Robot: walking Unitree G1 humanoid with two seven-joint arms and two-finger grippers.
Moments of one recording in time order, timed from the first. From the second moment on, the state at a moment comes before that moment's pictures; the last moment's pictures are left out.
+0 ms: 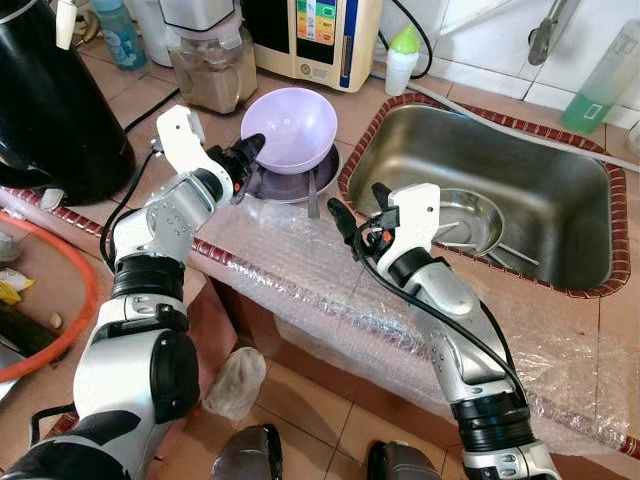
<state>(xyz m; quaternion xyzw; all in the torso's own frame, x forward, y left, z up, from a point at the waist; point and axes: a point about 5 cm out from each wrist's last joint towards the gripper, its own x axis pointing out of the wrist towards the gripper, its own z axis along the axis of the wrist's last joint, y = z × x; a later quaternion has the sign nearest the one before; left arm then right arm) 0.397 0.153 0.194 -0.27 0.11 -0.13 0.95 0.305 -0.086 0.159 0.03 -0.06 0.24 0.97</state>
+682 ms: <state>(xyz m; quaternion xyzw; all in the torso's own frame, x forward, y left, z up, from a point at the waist) 0.397 0.152 0.172 -0.32 0.14 -0.13 0.93 0.296 -0.076 0.155 0.03 -0.06 0.30 0.95</state>
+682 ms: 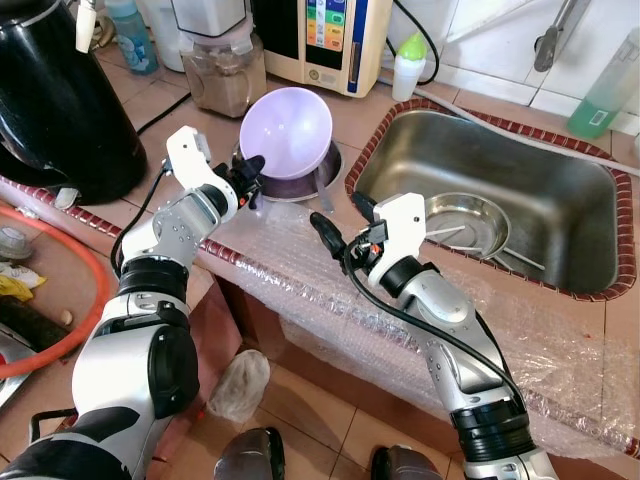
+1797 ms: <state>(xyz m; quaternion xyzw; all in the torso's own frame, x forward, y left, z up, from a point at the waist) 0.385 0.151 0.187 -0.22 -0.04 -0.16 0.96 0.300 -0.077 0.163 0.02 -0.10 0.29 0.95</state>
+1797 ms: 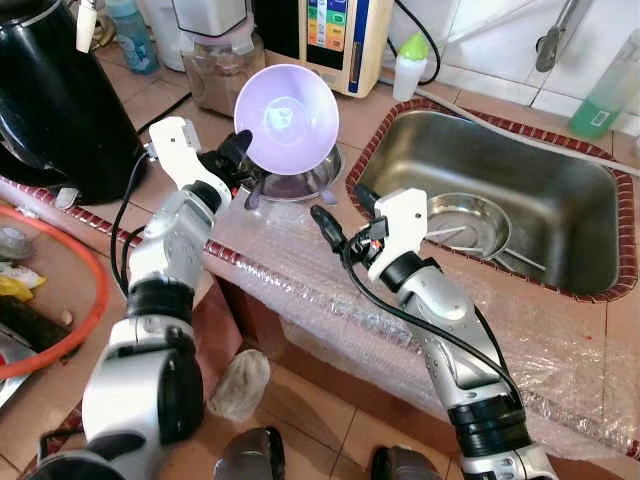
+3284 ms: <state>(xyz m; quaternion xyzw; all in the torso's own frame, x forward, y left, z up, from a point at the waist) 0.309 0.111 0.200 -0.04 -0.18 -0.28 0.94 0.330 -0.110 0.174 0.12 -0.10 0.14 0.98</state>
